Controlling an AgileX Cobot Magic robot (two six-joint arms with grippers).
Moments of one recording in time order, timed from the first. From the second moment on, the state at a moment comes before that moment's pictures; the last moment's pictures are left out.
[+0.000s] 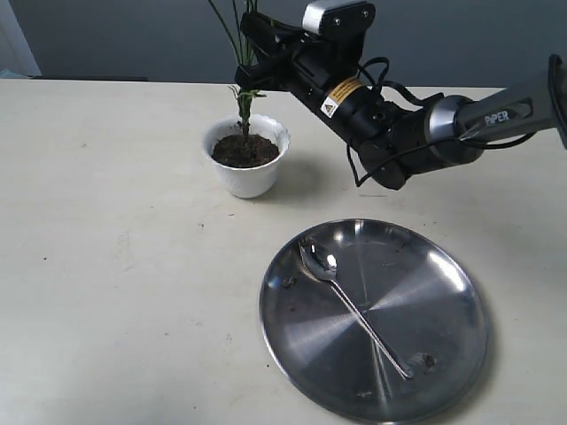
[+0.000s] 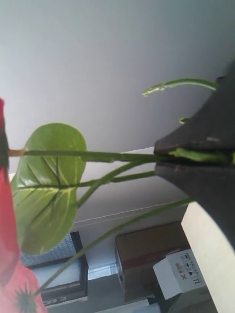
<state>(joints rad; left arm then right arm) -0.11 0.01 0.00 0.00 0.23 0.01 0.62 2.18 -1.23 -0.29 -1.15 0.38</state>
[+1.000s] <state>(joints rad) -0.11 0.01 0.00 0.00 0.23 0.01 0.62 2.31 -1.22 -0.38 -1.20 0.53</state>
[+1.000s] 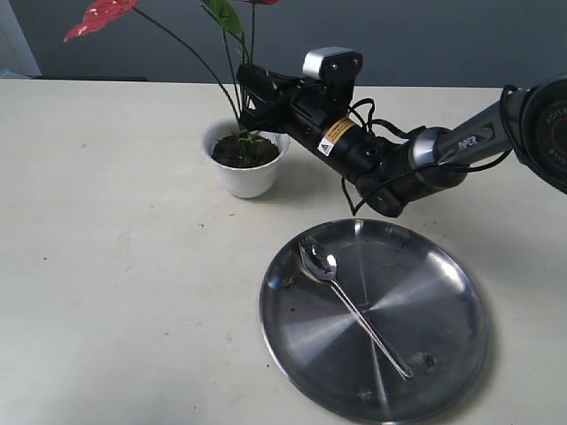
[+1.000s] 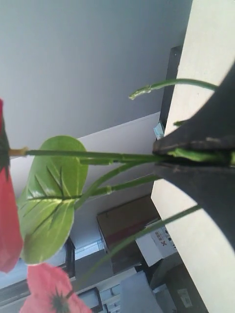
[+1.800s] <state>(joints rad) -0.11 0.01 0.00 0.00 0.23 0.01 0.62 2.29 -1.20 -0.38 -1.18 0.57</state>
